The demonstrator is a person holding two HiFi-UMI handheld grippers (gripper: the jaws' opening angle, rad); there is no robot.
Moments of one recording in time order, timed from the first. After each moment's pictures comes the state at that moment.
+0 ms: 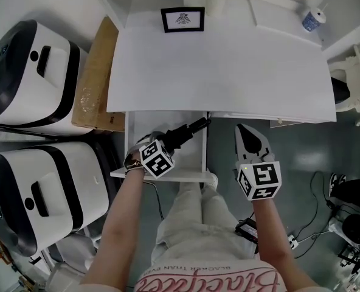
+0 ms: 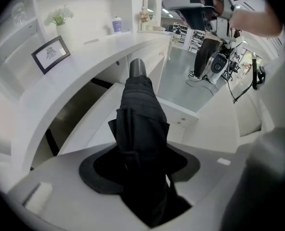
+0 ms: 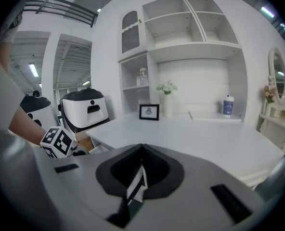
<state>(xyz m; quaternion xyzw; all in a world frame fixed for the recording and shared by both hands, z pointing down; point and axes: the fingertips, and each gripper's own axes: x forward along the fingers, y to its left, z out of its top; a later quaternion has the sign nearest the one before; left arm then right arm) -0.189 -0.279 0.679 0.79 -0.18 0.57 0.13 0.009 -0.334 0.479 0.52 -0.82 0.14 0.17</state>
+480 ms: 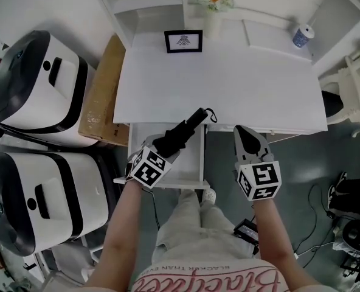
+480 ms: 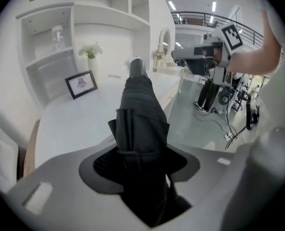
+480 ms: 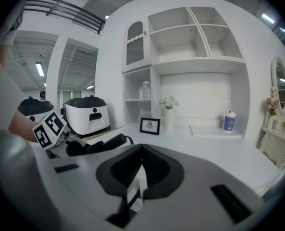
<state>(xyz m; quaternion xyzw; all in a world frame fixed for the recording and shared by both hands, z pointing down) -0.165 -0.309 0.564 0.85 -0.28 0.42 0.14 0.010 -0.344 0.420 0.52 -0.84 0.09 0.15</state>
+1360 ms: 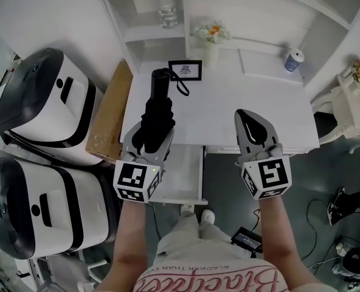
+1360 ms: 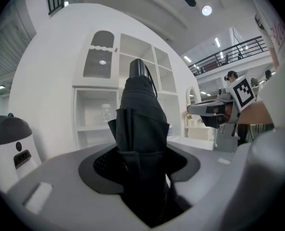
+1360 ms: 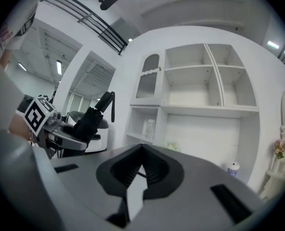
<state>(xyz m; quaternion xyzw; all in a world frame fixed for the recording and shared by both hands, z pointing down) -0.182 -0.375 0.315 0.86 -0.50 0.09 0.00 -0.007 -0.377 0.259 0.50 -0.86 -0.07 0.07</state>
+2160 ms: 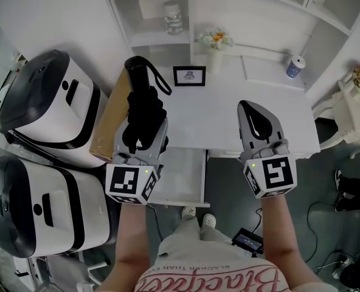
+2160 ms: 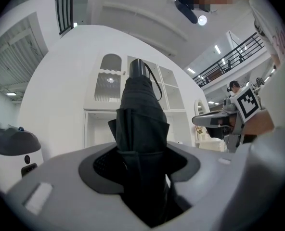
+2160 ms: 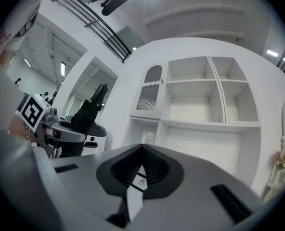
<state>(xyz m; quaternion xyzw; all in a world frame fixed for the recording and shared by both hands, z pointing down) -0.206 -0.372 0.240 0.84 -0.54 0.00 -0.06 -0.018 -0.378 0.205 0.50 -0.86 -0.13 0.04</state>
